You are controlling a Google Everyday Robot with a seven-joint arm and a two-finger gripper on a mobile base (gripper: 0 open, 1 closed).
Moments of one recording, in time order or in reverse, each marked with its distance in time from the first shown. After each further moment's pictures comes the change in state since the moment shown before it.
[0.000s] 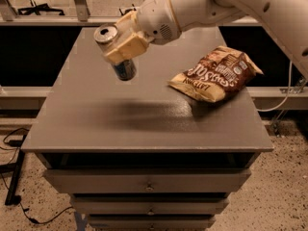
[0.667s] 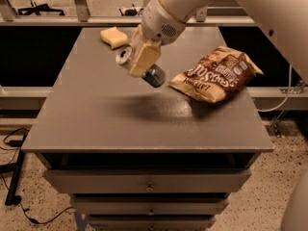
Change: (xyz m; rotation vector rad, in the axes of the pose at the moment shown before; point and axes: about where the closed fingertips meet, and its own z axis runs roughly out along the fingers) arm 0.069 -0.004 -0.014 -0.105 0.473 -0.002
